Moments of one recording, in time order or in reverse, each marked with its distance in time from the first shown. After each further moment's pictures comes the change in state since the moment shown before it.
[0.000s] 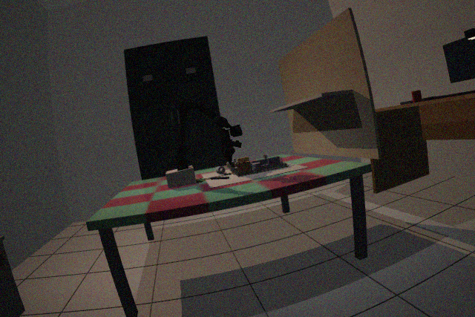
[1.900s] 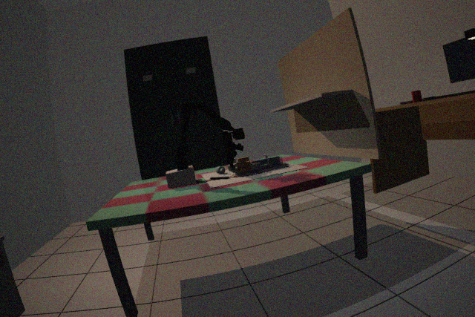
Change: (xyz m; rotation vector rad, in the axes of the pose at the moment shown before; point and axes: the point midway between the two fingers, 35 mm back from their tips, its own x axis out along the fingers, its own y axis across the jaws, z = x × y) arm 0.017 0.000 0.006 0.000 0.040 0.000
